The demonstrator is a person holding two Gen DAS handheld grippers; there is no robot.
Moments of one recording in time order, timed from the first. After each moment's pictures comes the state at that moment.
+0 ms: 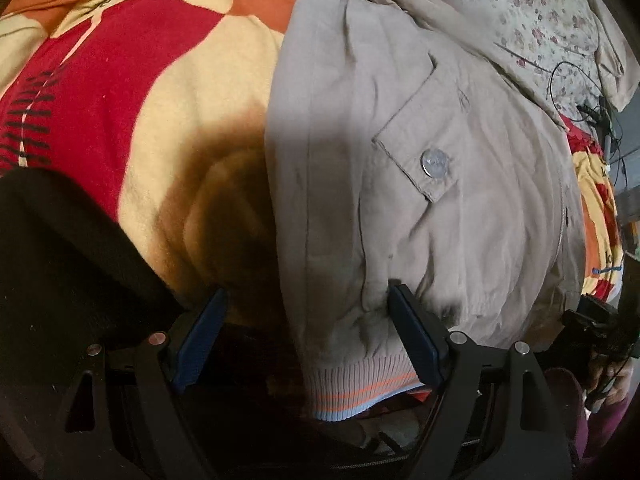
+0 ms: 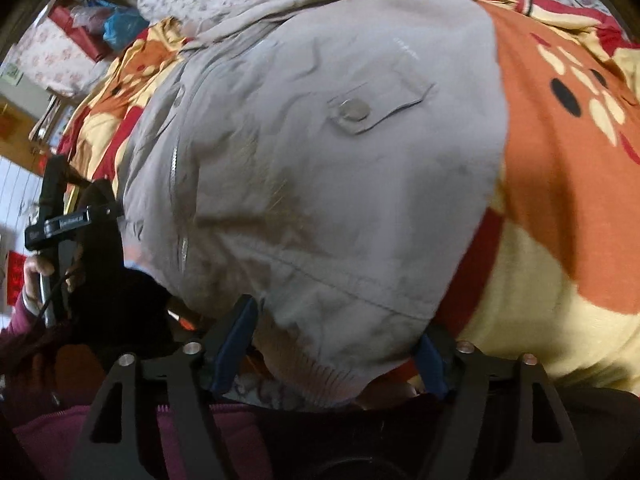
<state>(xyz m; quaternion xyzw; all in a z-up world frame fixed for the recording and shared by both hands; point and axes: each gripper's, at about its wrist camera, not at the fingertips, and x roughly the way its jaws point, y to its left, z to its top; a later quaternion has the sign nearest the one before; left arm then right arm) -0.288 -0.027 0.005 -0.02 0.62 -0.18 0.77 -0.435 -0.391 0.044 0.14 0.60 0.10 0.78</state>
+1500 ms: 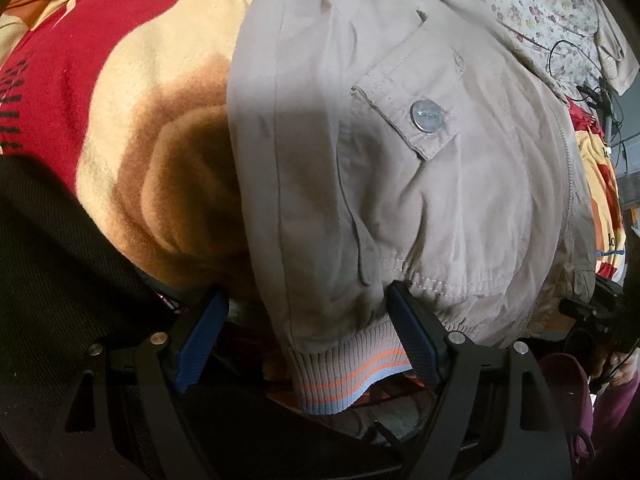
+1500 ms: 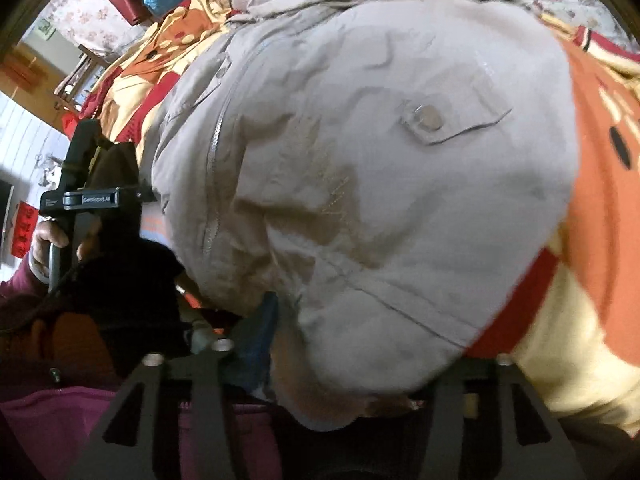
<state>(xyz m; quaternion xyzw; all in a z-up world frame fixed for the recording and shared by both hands) -0.293 -0.048 -0.011 -0.01 0.64 -0.19 0.75 -0.422 -0.354 0.041 0.09 0.60 0.16 0.78</state>
